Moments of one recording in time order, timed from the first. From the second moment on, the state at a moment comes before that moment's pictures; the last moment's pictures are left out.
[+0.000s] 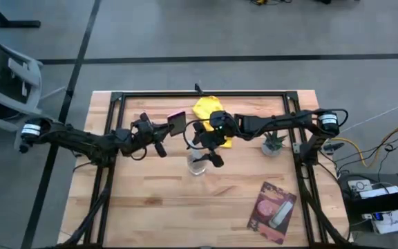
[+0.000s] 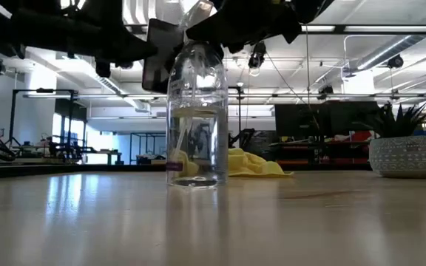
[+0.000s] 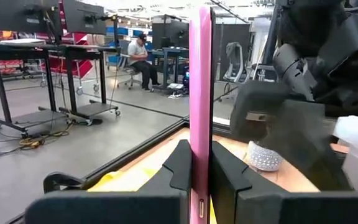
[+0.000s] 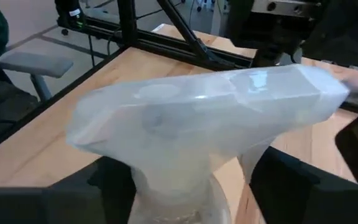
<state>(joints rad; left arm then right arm) -0.06 0.98 0.32 0.77 -0.56 -0.05 -0.11 1.72 1.23 0.06 -0.53 -0.29</state>
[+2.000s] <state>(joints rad) -0.12 1.09 0.34 0.75 -0.73 2.03 -0.11 1.72 1.23 0.07 -0.49 -0.14</state>
